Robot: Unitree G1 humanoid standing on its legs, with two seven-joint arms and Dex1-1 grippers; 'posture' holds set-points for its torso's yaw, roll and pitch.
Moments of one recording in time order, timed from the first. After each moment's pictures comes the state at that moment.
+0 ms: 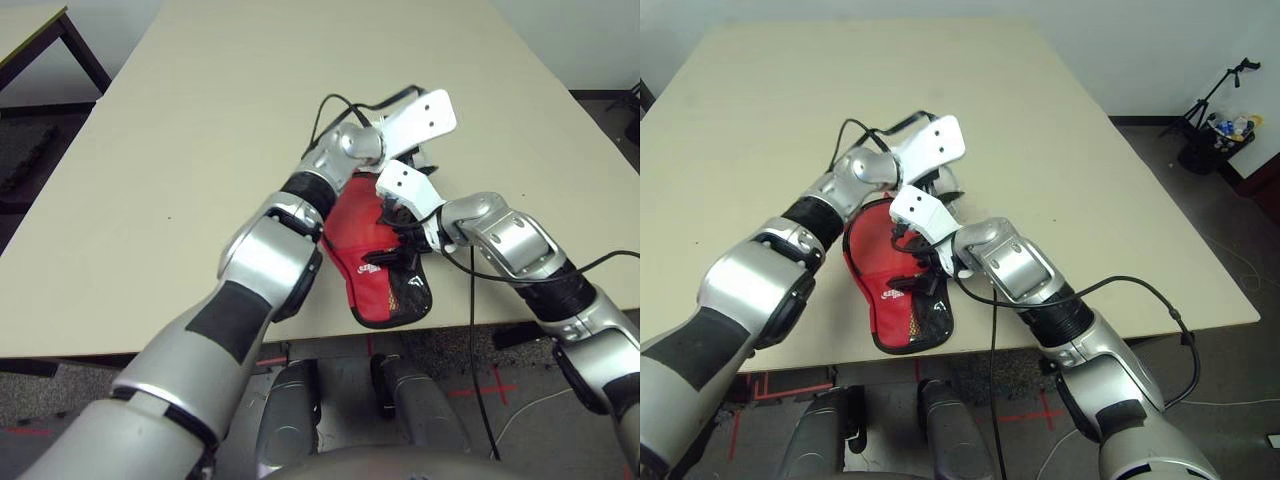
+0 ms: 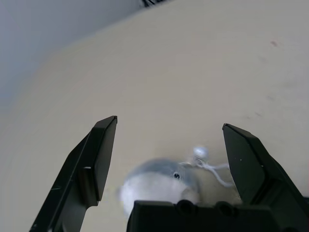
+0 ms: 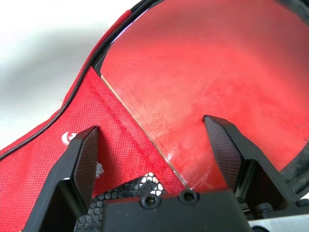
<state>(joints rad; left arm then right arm) -1.42 0.09 -0.17 1.29 0.28 -0.33 -0.63 -0.75 -0.50 0.51 -0.02 0.16 0.93 0.90</state>
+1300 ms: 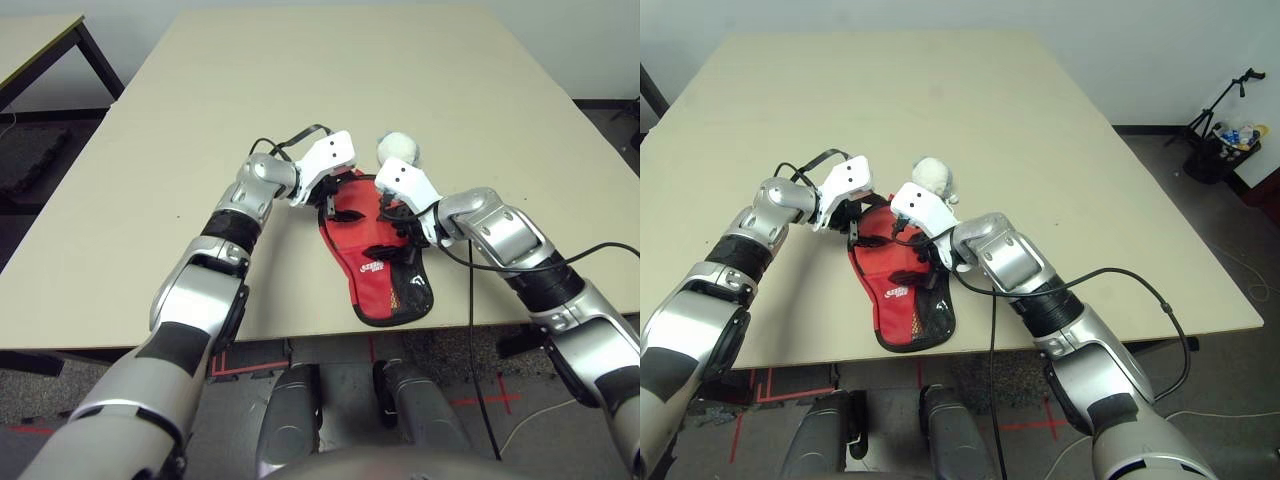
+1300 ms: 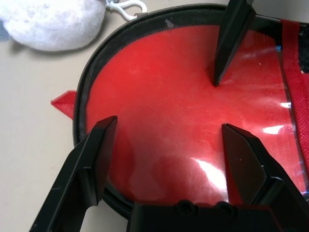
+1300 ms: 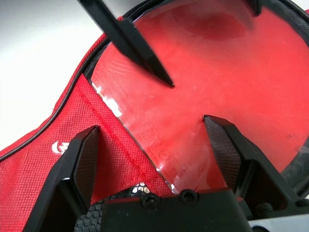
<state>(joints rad) -0.98 0.34 -0.23 0.94 0.19 -0.11 -1.14 -0.78 -0.47 0.50 0.07 0.11 0.90 0.91</state>
